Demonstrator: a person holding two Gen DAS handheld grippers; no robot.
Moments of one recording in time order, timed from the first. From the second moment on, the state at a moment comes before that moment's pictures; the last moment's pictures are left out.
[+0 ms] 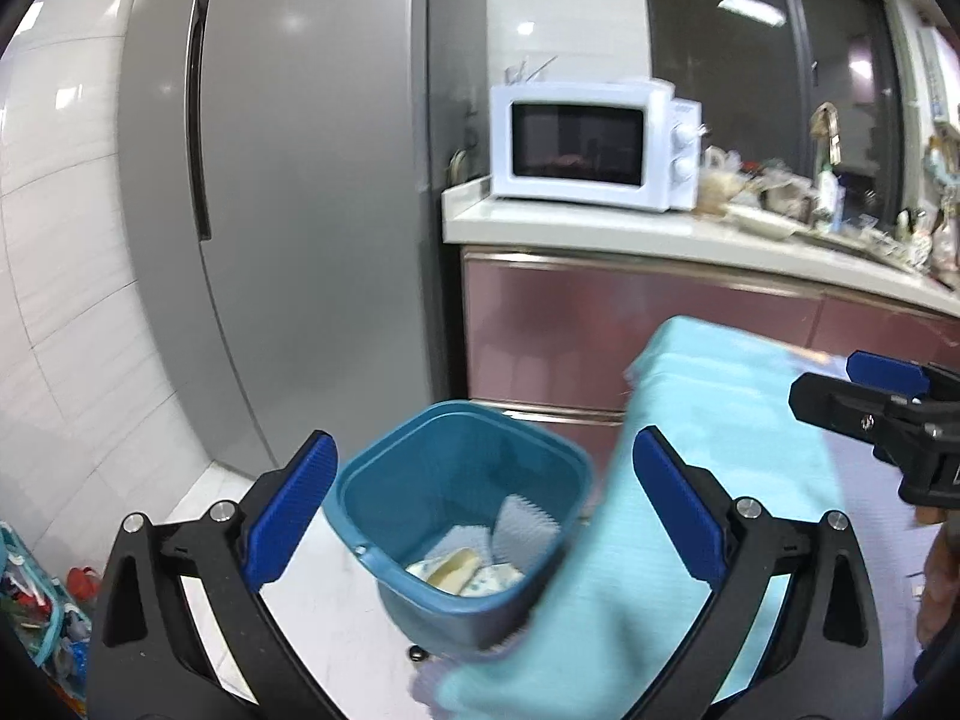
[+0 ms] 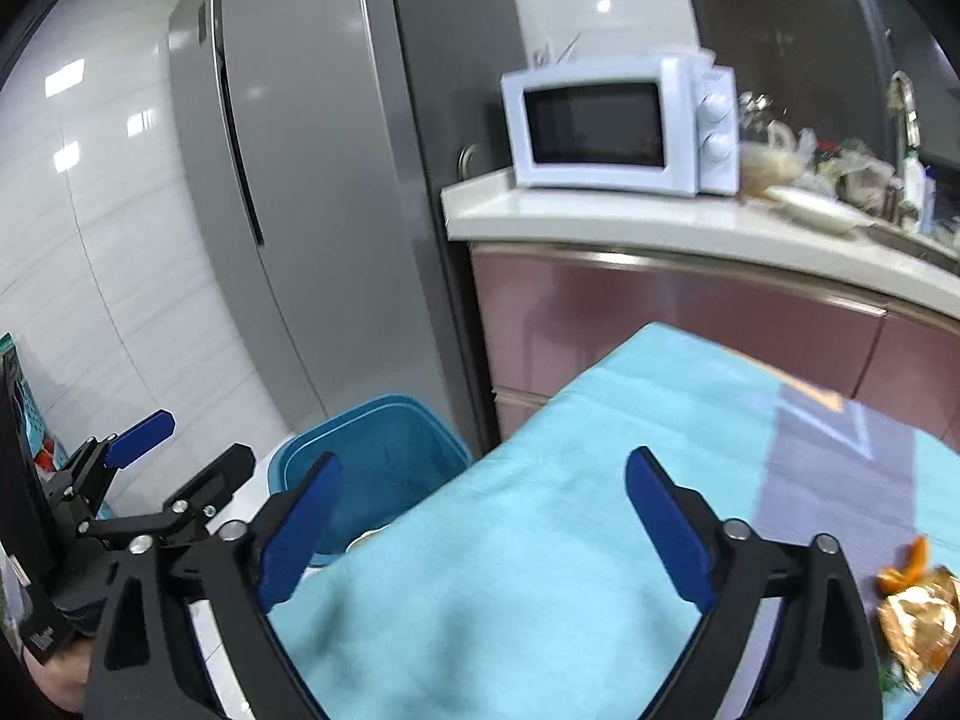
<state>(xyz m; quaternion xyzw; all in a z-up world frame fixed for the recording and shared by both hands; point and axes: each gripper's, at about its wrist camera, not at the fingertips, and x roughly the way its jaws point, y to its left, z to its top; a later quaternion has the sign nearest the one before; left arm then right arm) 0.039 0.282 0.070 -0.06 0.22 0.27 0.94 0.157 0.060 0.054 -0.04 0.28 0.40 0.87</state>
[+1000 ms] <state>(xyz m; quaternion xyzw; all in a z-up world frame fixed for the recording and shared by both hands) 0.028 0.025 0.056 -0.02 0.21 -0.02 0.98 0.042 -0.244 0.024 0.03 0.21 0.13 0.97</state>
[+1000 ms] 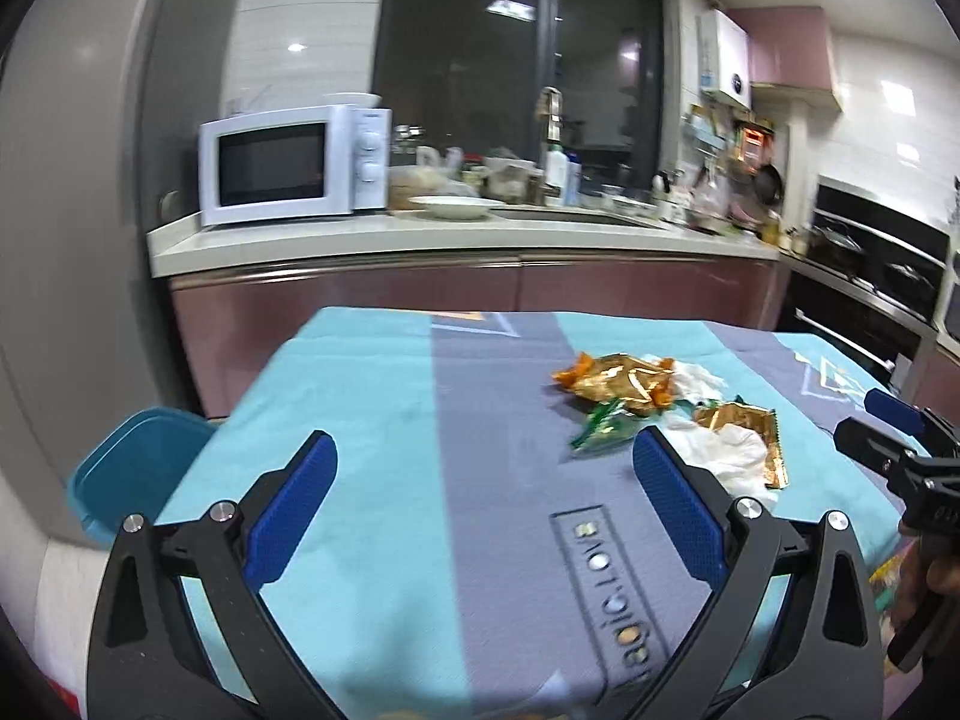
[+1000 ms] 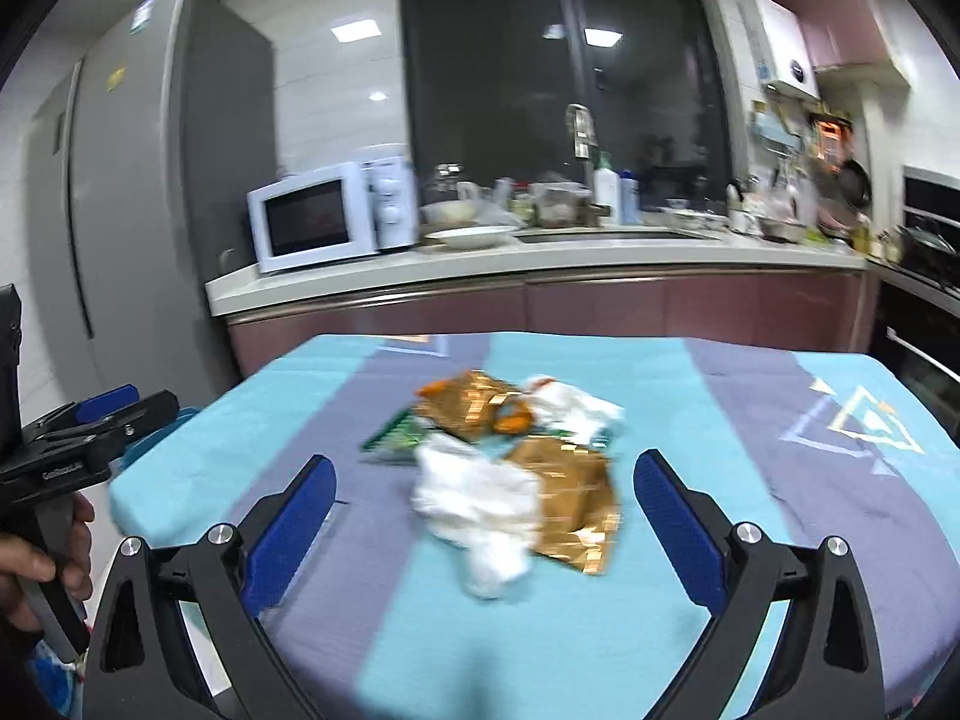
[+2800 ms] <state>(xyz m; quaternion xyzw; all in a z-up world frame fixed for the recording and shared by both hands) 0.326 -0.078 -0.037 -0.08 0.42 -0.18 0.89 0.265 -0.286 -0.039 0.05 0.43 0.19 0.88</state>
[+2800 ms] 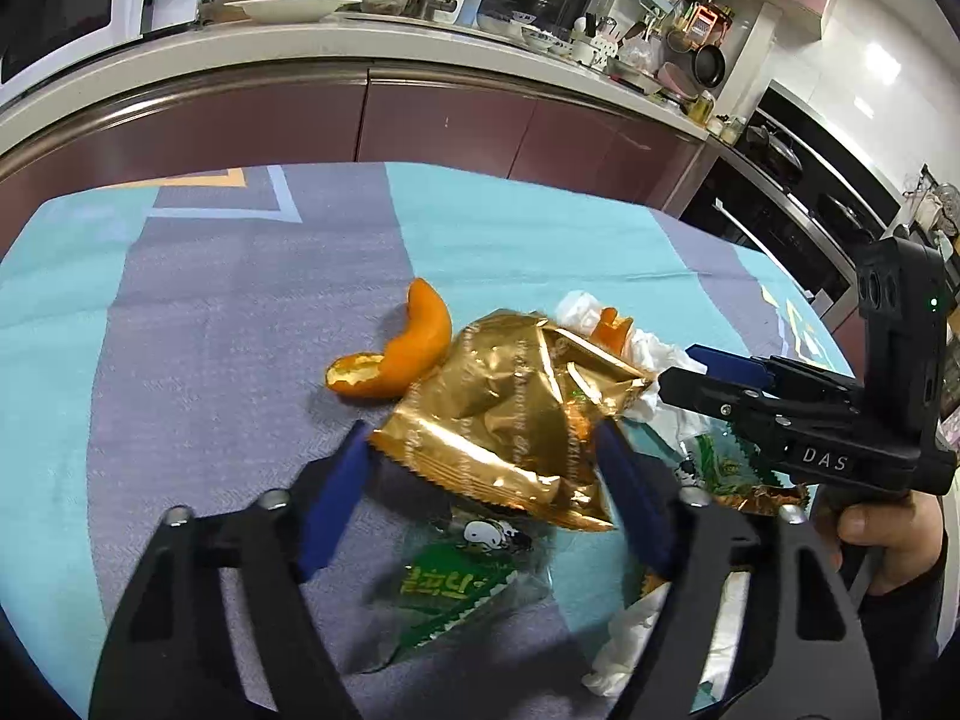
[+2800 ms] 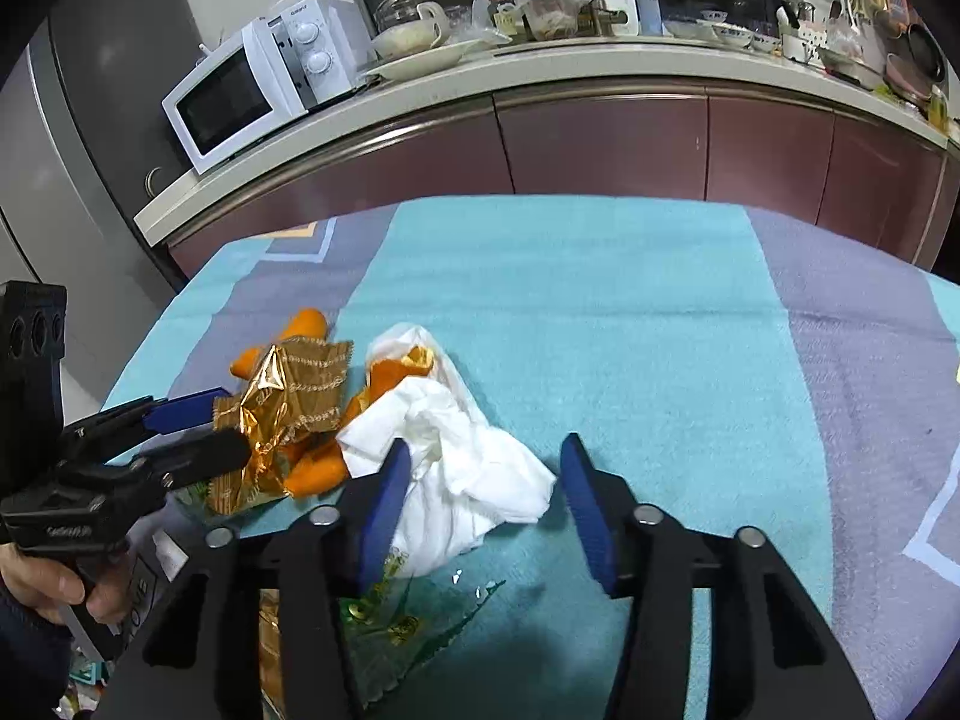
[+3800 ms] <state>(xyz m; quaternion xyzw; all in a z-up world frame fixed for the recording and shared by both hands) 0.318 -0.072 -0.007 -0.11 0.37 -0.20 0.90 0.243 -0.308 -0.007 0.08 0.37 0.17 0.91</state>
